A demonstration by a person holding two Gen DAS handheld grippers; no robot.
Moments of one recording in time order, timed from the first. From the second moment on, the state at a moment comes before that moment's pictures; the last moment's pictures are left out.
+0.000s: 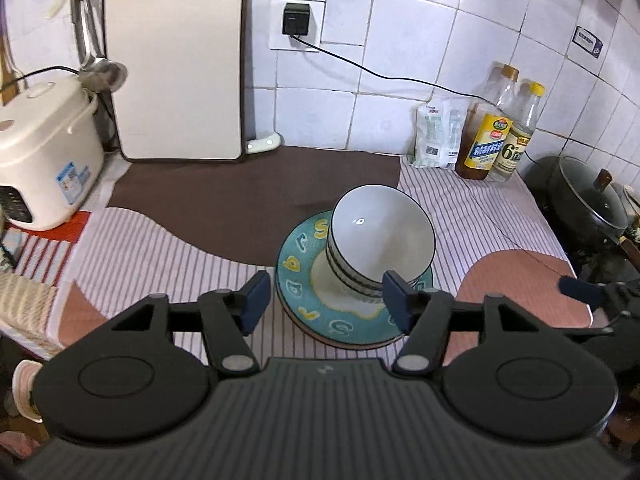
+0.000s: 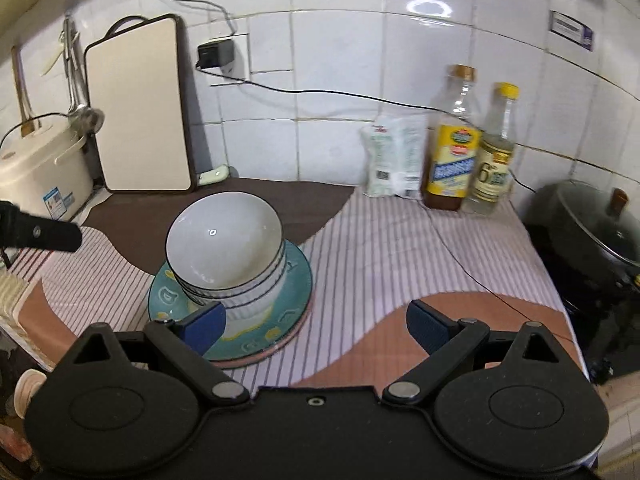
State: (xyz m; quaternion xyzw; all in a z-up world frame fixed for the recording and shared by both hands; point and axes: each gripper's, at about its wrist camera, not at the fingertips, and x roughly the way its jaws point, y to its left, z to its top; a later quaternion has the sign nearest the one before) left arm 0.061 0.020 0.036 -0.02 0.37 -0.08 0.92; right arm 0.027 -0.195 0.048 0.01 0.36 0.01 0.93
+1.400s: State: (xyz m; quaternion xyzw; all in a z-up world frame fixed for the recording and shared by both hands) left arm 0.008 0.000 0.027 0.02 0.38 -0.02 0.93; right arm -0.042 -0.213 0.067 -0.01 0.34 -0.07 0.94
